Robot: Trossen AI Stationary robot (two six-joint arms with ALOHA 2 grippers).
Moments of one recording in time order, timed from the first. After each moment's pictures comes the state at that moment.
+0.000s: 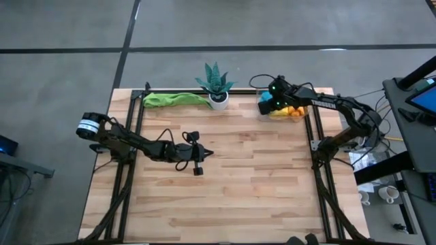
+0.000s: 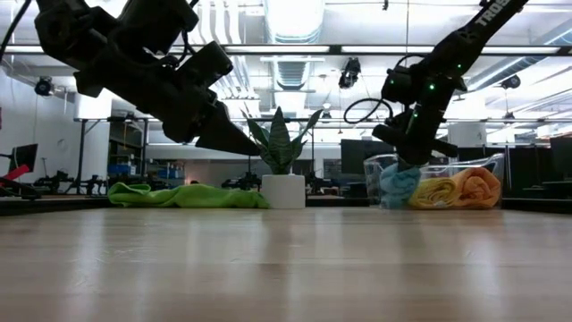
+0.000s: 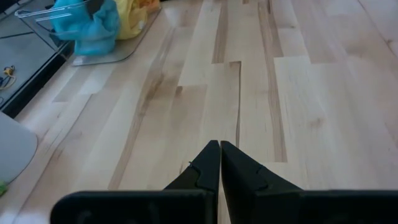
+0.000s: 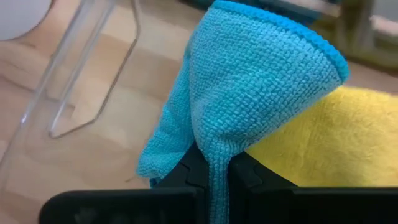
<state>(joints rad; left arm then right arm) -0.14 1.54 0.57 0.51 -0.36 0.04 -0.78 1.49 0.85 -0.44 0.06 0.38</state>
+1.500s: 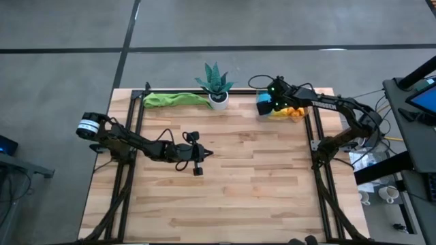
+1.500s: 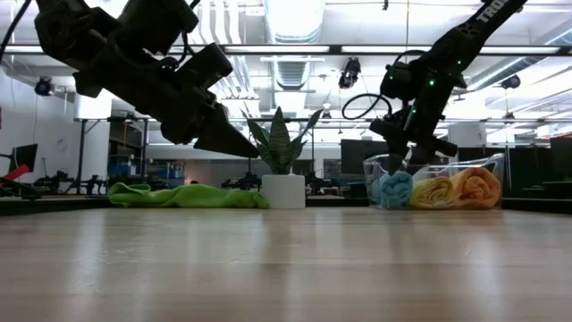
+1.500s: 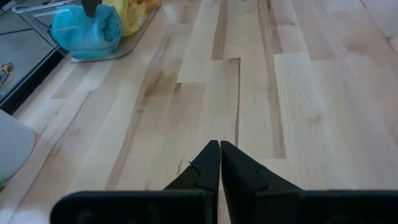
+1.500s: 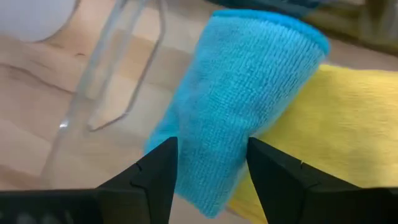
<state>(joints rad) -0.14 1.54 0.57 0.49 -0.35 0.03 -0.76 1.47 0.86 -0.45 0.01 0.44</state>
